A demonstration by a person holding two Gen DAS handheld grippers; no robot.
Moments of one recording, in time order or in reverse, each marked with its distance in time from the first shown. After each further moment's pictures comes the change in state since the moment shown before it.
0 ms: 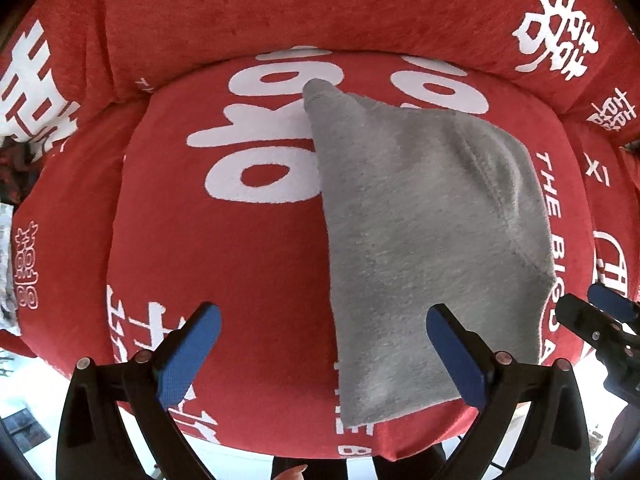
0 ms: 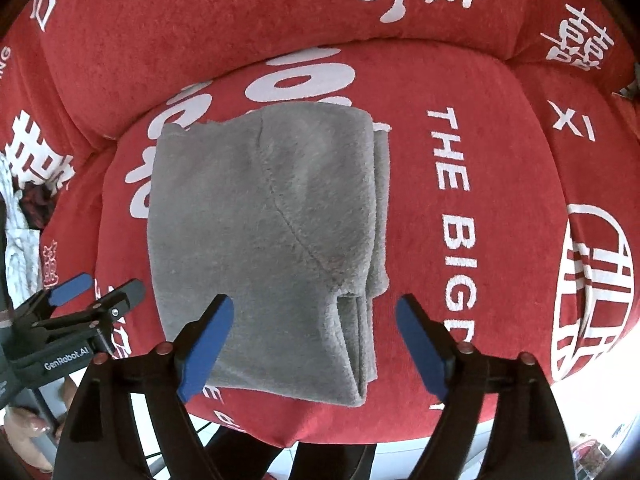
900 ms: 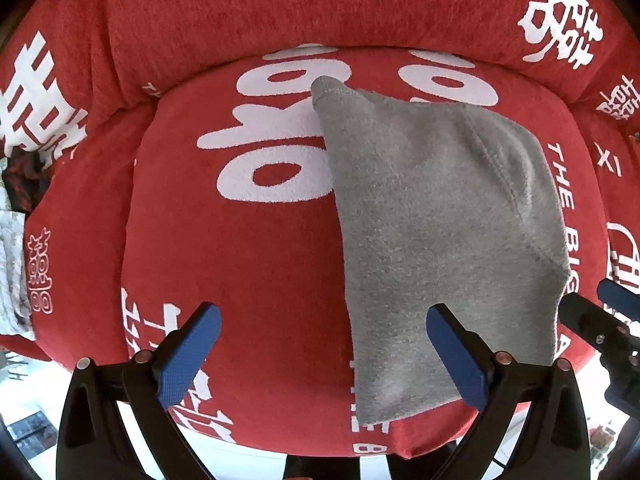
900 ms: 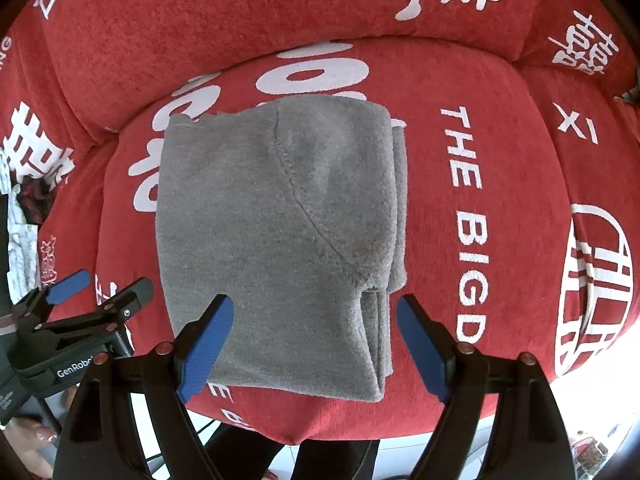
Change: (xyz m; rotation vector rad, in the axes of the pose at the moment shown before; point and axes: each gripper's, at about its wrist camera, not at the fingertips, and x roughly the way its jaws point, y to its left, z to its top) left arm 0.001 -0.002 0.000 0.021 0.009 0.065; right arm 0.003 0.013 -0.001 -0.008 0.015 -0.011
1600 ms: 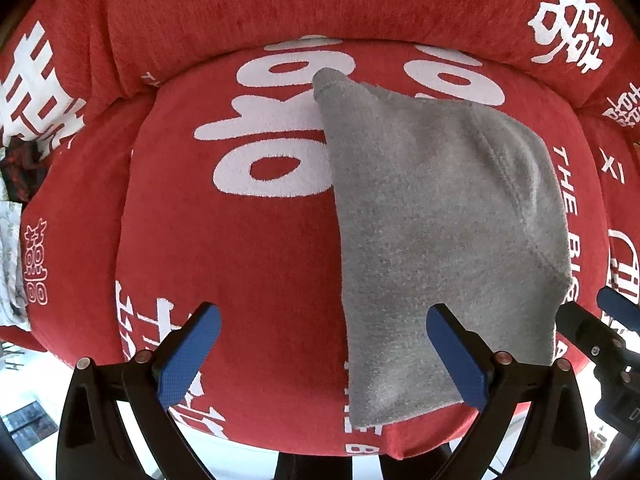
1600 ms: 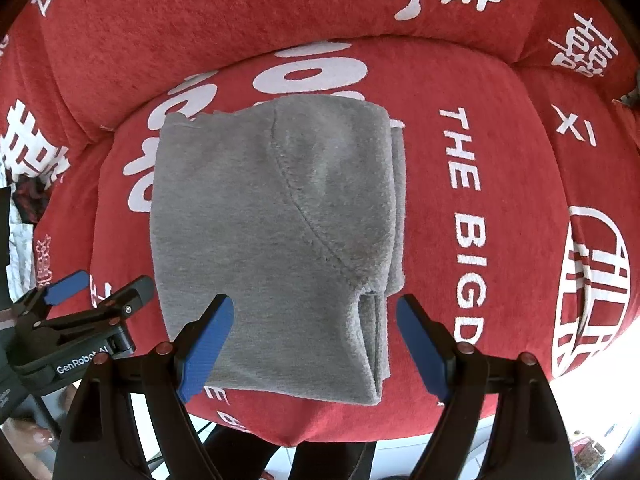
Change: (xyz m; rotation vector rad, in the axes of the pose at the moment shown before) left arm 0.009 0.000 0.002 -0.031 0.030 -0.014; right arm 0.002 0.002 0.003 -0.015 0.002 -0.023
